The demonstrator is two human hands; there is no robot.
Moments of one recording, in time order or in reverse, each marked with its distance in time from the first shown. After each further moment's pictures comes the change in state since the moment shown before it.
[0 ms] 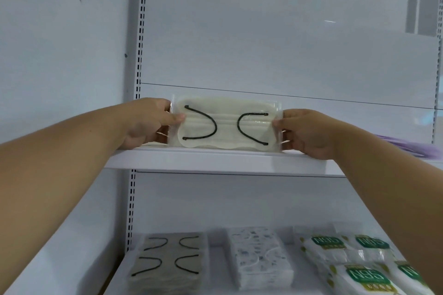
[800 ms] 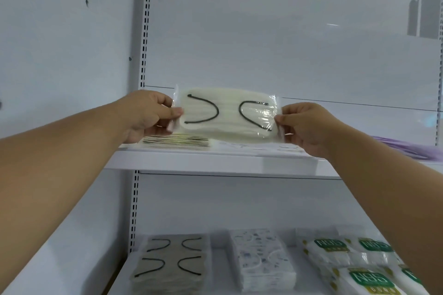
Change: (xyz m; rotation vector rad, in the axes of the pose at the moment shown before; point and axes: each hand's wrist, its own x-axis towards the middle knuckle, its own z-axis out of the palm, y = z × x) left_hand 0.001 0.006 -0.009 -0.107 0.143 0.045; right_hand -0.004 -0.009 0.012 0.125 0.189 -0.079
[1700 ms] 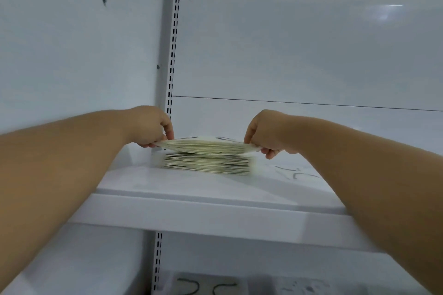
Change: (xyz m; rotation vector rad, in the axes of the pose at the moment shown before) left_hand 0.108 -0.038 -0.076 1.008 0.049 -0.099; right_hand 0.117 -0.003 0.133 -0.832 -0.339 -0.001
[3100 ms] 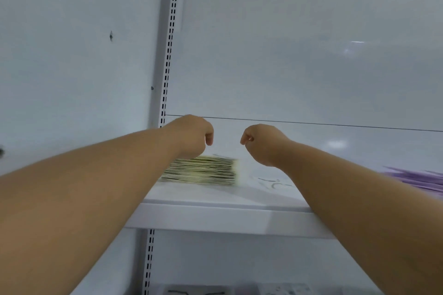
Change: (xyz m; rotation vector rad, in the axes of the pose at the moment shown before) left_hand -0.032 0.088 0.008 0.234 0.174 0.375; right_hand -0.025 0.012 -0.012 -0.216 0.285 -0.126
